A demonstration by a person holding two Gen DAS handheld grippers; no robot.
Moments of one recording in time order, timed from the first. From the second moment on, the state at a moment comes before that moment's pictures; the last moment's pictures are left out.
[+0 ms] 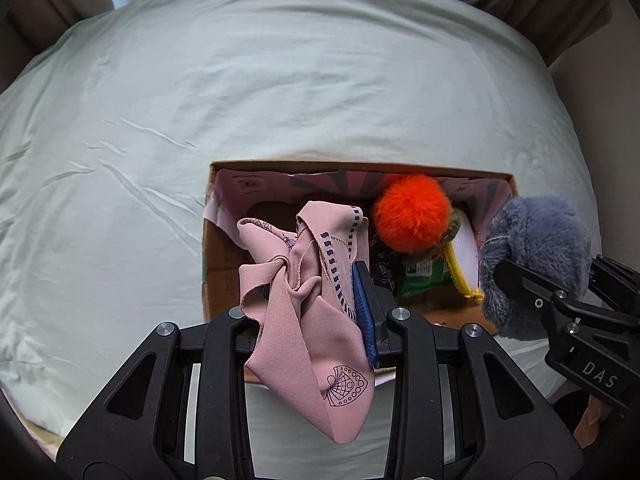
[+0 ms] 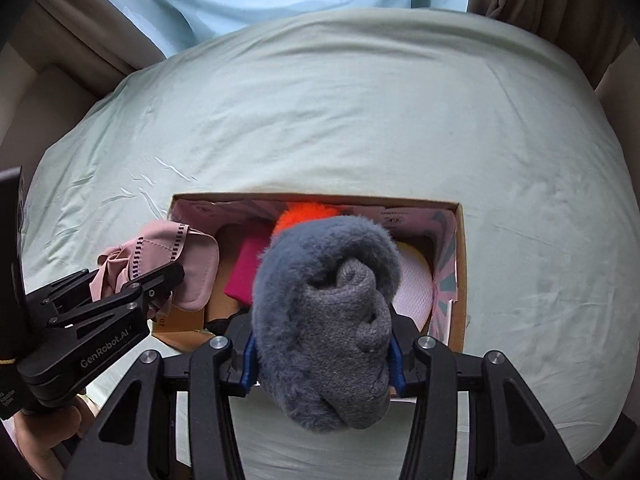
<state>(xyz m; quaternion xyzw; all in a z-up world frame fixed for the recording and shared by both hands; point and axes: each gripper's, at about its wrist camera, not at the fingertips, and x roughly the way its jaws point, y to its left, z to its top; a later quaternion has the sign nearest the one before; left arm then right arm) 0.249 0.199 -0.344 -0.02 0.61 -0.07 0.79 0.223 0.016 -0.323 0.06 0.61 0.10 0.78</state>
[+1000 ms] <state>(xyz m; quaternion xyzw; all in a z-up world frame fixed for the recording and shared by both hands) 0.297 0.169 -0.367 0.00 0.65 -0.08 0.75 0.210 0.029 -0.364 0.07 0.64 0.14 0.75</state>
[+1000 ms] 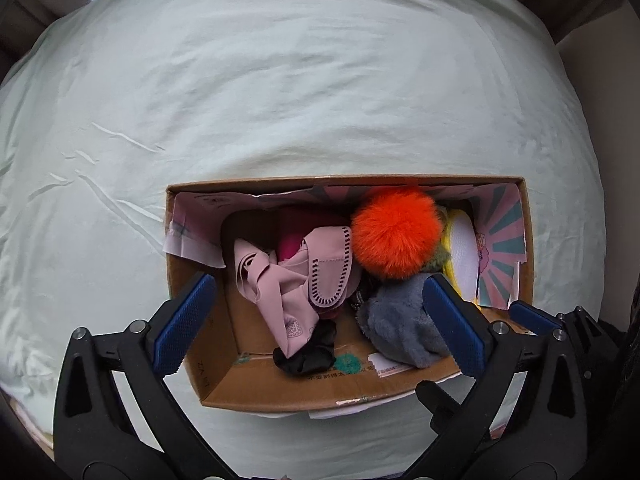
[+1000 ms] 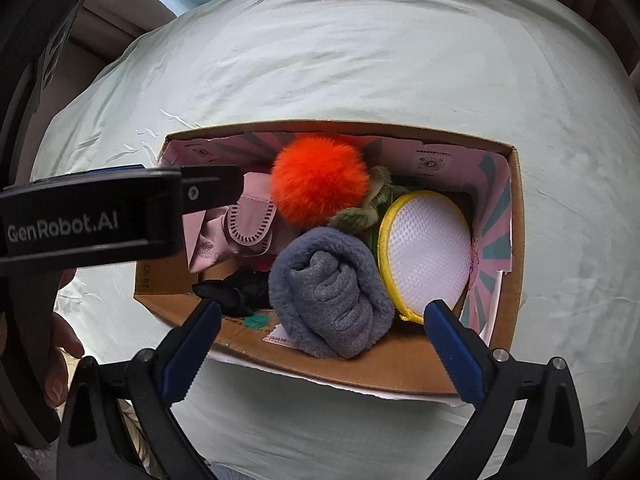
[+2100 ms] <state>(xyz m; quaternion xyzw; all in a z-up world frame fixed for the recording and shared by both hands) 0.117 0.141 -0.044 -0.05 0.34 -0.08 0.93 0.095 -0.089 -0.051 0.05 0.35 0.05 0.93</state>
